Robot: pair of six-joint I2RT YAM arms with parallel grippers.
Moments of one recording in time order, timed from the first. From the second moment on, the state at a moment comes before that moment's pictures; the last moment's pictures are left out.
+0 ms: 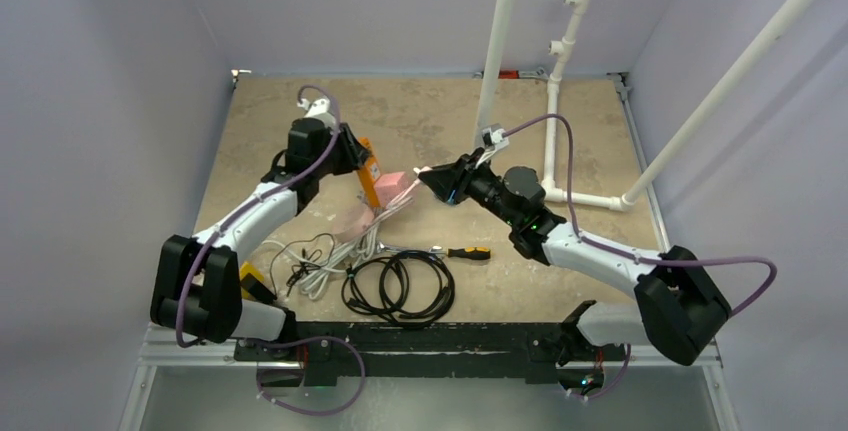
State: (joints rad) left arm -0.32 1.38 0.86 0.04 0.11 -0.48; right arm 0.69 1.30 0.63 0.69 -0.15 0.59
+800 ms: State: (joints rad) left arm 0.14 1.28 0.85 0.11 0.28 -0.63; right arm 0.73 1.07 0.87 0.32 0.23 0.30
